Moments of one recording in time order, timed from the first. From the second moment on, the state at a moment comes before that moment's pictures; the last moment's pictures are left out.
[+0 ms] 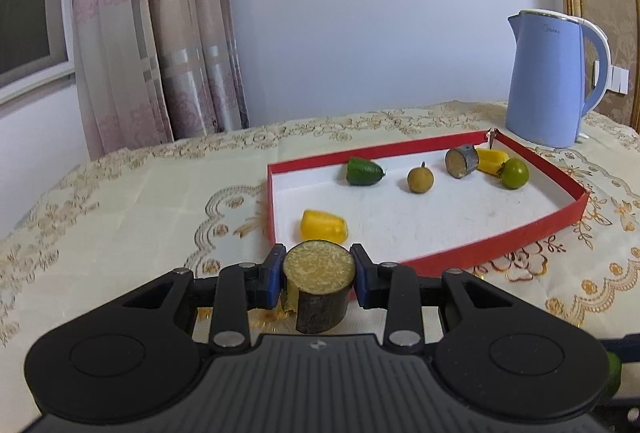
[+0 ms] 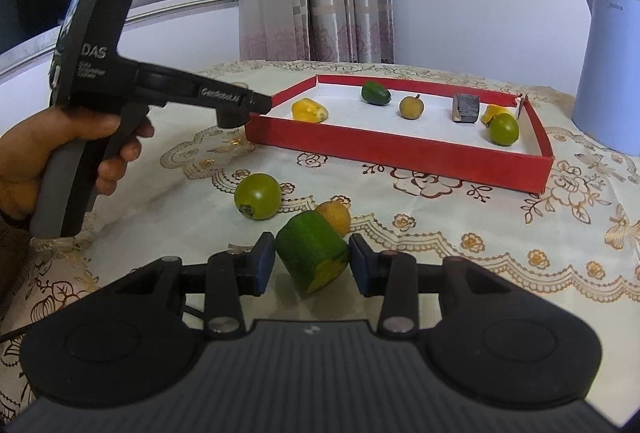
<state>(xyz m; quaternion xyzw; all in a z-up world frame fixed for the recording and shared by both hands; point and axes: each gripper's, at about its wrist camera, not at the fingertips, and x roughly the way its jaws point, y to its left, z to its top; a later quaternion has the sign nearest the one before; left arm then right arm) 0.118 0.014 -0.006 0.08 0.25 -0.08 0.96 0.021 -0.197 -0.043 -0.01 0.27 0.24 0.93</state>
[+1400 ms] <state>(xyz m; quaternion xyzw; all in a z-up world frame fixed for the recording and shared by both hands) 0.170 0.007 0.034 0.07 0.24 -0.05 0.97 0.020 -0.204 -0.043 0.02 0.26 0.27 0.93</state>
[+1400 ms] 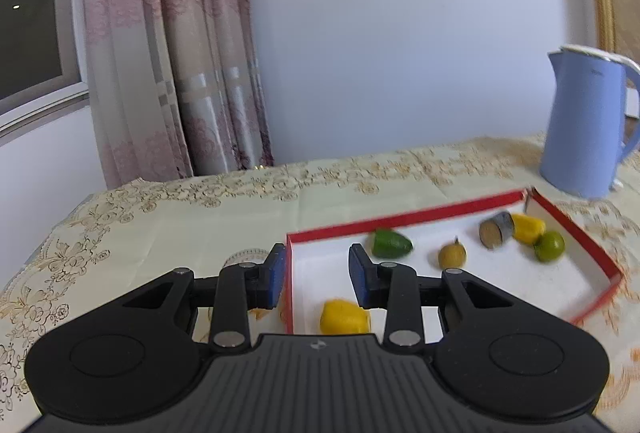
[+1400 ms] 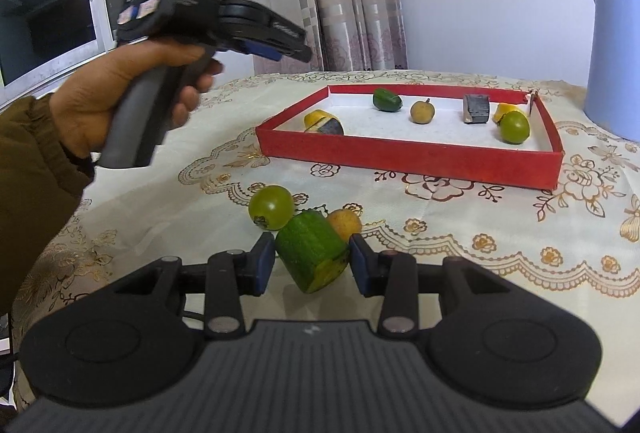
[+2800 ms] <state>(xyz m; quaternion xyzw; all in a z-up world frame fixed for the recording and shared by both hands) 0.126 0.020 0.002 -0.01 0.18 0.00 0.98 0.138 -0.235 0.016 -0.01 0.20 0.16 0.97</state>
